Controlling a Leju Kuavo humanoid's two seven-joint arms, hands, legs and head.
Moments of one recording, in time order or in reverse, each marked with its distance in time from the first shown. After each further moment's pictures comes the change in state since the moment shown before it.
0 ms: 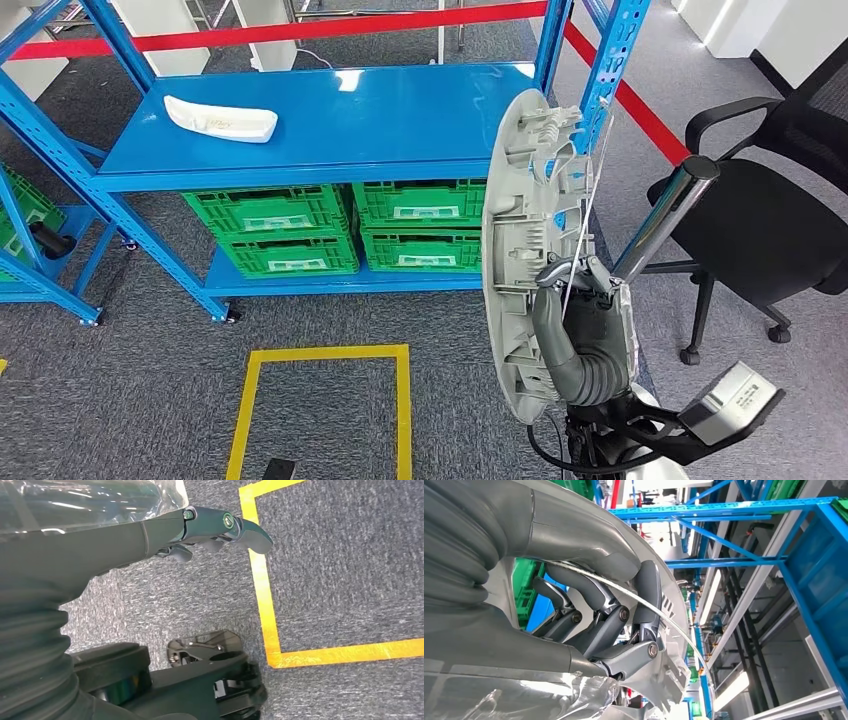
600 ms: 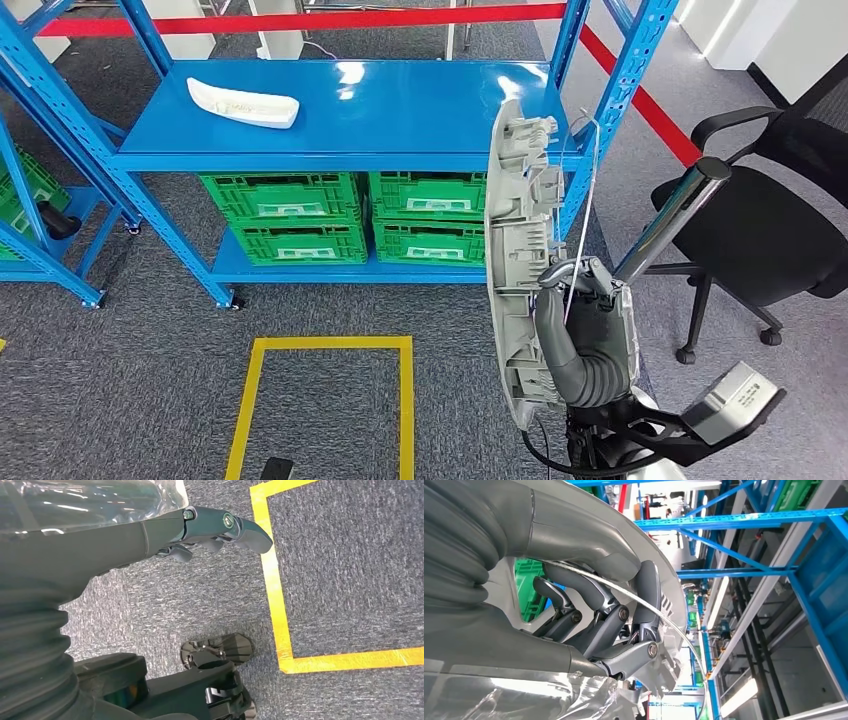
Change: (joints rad) left arm -0.001 0.000 -0.007 0.000 0.003 0.001 0.000; right arm 0.006 0.001 -0.002 0.002 -0.013 -0.009 0.003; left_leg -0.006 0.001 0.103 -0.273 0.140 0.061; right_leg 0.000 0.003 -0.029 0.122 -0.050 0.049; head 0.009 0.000
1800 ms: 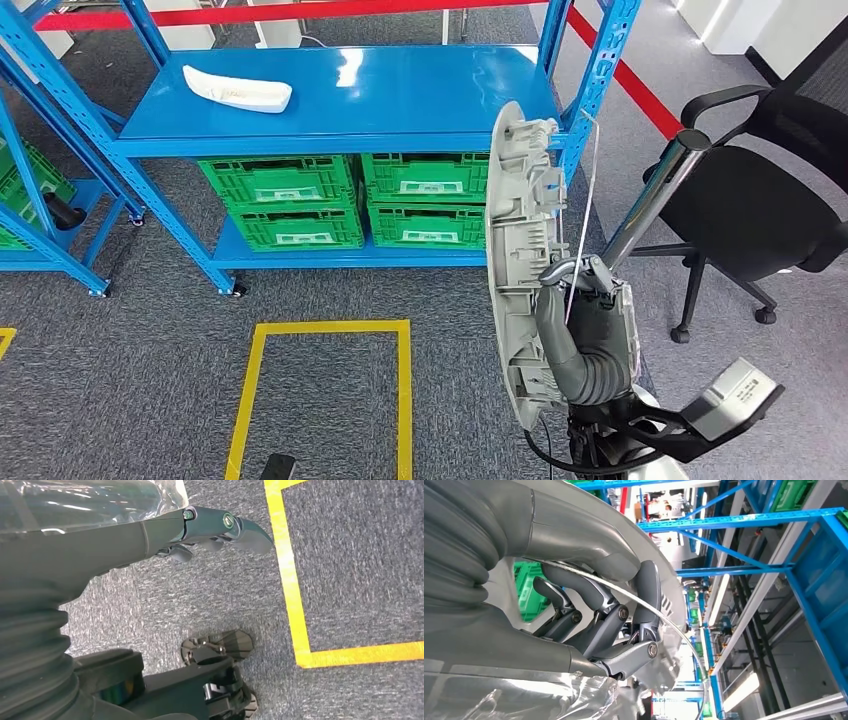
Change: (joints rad) left arm -0.008 -0.001 -0.002 -0.001 0.001 0.000 0.000; right arm 0.000 0.000 -0.001 0.000 0.000 -0.007 0.009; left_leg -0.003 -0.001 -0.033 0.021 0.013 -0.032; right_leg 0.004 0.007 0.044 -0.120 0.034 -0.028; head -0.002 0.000
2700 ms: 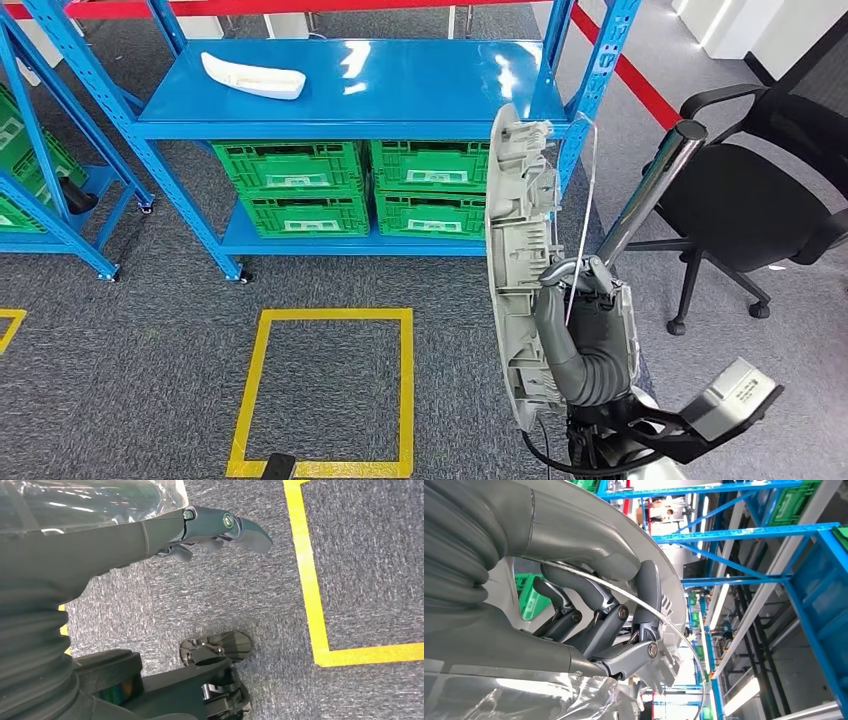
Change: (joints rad) left arm -0.005 -0.004 -0.004 0.000 0.004 0.000 0.000; right arm 0.003 -0.001 0.000 0.000 0.000 -0.008 0.005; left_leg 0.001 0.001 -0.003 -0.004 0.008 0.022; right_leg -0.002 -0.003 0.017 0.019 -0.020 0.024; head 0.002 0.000
